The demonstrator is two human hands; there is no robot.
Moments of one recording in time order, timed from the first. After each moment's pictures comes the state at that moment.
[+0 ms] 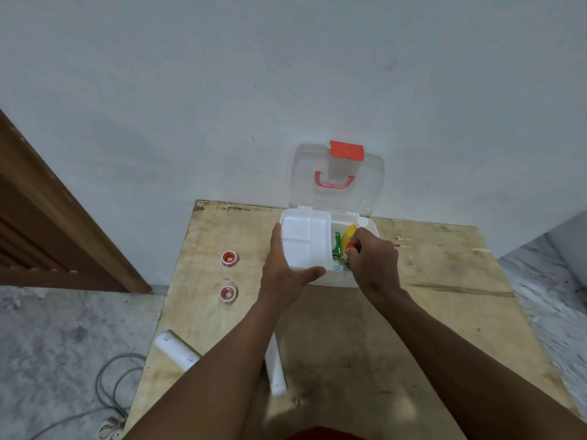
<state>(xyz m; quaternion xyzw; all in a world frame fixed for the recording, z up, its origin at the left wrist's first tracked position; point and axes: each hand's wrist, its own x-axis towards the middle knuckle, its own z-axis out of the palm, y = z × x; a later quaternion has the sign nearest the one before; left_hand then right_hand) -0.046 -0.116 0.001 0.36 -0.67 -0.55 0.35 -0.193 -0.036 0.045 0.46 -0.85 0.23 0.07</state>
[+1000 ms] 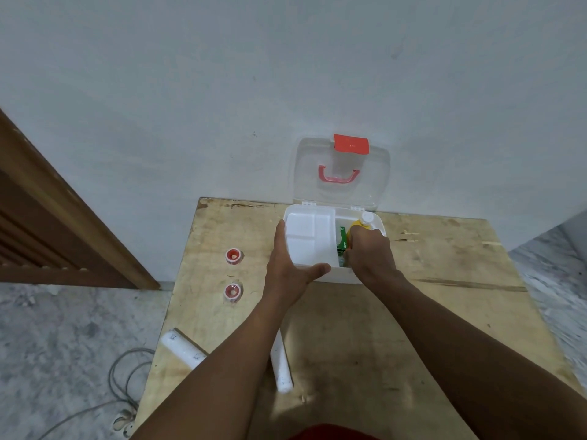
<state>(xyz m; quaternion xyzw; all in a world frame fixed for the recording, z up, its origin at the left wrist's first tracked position) -0.040 -0.110 0.019 0.40 -0.66 -0.55 0.32 -0.201 -0.055 0.044 0.44 -0.89 0.10 -0.07</state>
